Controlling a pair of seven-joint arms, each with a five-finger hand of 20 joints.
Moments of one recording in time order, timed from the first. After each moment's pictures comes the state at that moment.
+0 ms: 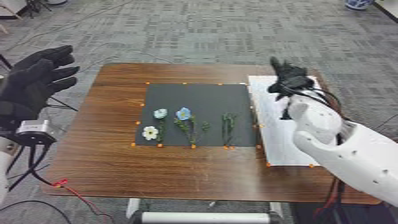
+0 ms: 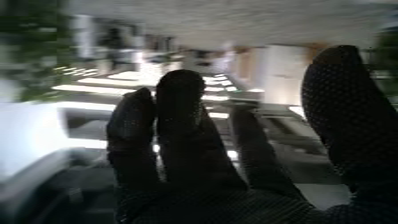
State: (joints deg) left arm 126.2 -45.5 -119.5 -125.9 44.4 0.4 1.5; right arm -55.4 -37.6 34.0 -95.9 -125.5 5.7 40.4
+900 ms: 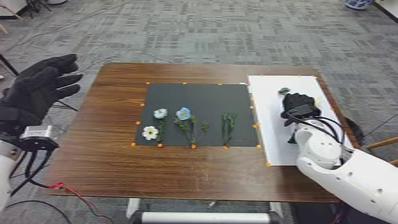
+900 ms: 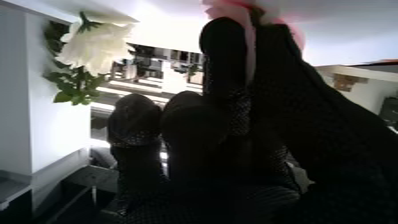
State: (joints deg) left arm 127.8 -45.5 -119.2 -125.9 44.4 0.3 0.9; right arm -60.3 -36.4 29.3 -90.5 -126.5 13.9 41.1
